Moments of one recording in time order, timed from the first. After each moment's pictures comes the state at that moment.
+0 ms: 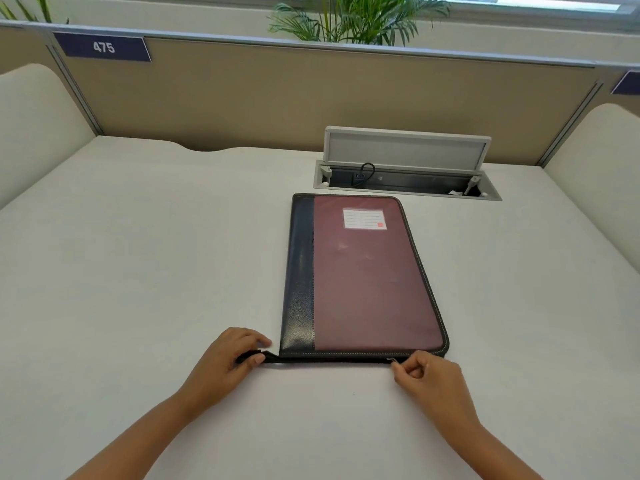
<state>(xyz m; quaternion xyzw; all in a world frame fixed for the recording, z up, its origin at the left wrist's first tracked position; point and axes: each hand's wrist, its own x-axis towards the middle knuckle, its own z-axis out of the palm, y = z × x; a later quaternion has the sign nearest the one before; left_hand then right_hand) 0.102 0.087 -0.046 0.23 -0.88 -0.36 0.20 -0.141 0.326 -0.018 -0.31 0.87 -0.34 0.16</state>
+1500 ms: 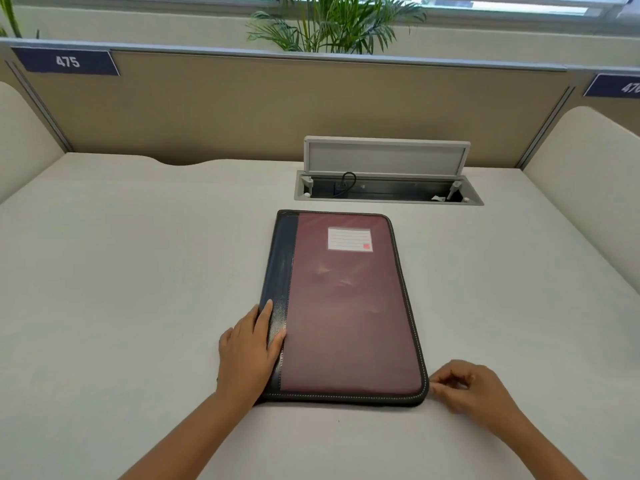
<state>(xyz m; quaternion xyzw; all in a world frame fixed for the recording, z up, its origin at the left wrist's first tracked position) 0.009 0.105 -0.033 0.43 -0.88 -0.17 0.14 -0.216 0.365 -0.006 -0.29 0.81 -0.42 0.30</state>
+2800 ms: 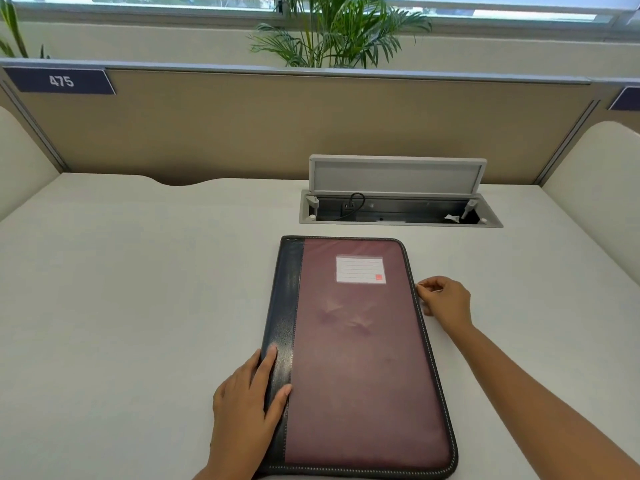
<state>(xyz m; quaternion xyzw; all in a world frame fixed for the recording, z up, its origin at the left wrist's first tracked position) 0.012 0.102 -0.020 0.43 -0.87 -0.22 0.12 -0.336 0.190 -0.020 -0.20 0.84 -0.49 0.12</state>
